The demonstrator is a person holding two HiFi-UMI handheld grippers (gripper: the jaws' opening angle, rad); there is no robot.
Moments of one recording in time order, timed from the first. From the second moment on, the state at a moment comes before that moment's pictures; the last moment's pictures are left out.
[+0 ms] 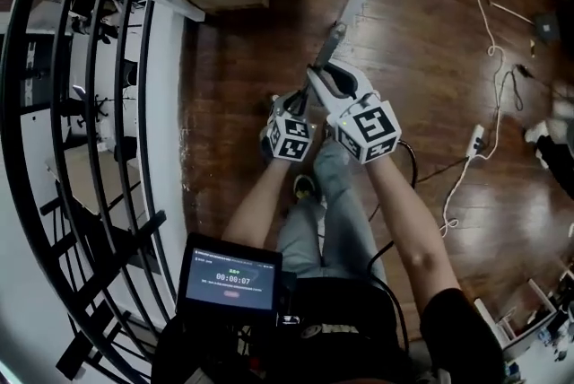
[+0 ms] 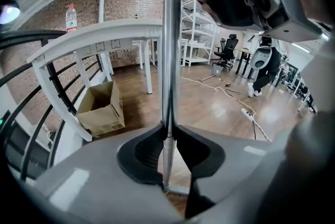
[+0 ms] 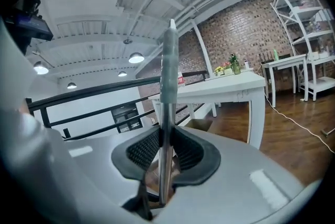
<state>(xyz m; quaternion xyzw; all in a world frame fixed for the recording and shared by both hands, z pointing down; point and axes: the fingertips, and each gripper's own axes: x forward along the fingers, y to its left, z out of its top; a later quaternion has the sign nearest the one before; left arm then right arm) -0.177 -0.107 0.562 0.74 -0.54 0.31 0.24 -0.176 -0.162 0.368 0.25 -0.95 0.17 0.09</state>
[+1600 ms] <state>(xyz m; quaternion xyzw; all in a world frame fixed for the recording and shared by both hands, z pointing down) -0.222 -0.303 0.685 0.69 -0.54 0.34 0.33 -0.227 -0.369 0.498 0.21 -0.94 0.22 0.17</state>
